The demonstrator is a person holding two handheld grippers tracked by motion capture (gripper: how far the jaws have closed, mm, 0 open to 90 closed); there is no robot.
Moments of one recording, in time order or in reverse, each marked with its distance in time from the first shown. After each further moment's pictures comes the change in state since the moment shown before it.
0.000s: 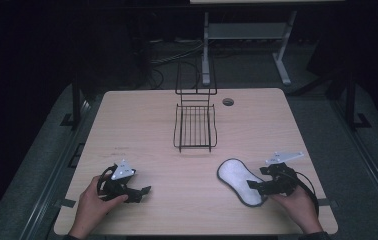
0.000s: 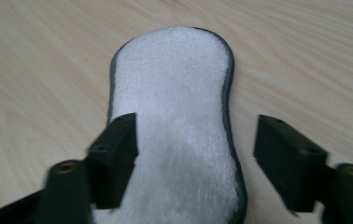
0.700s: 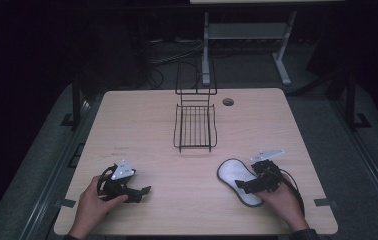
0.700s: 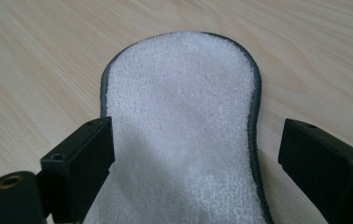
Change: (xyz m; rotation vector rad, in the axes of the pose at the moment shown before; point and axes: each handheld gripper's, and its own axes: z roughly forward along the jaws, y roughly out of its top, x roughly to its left) left arm 0.000 0.000 0.000 0.000 0.000 0.000; right arm 0.010 0.012 0.035 0.041 -0.017 -0.020
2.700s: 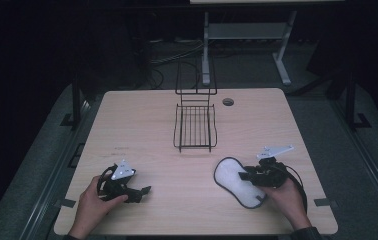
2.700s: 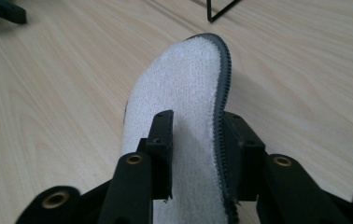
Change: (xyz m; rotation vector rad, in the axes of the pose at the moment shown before) left arm 0.000 0.000 0.000 0.000 0.000 -0.003; right arm -0.006 0.007 -0.023 -0.086 0.130 -0.012
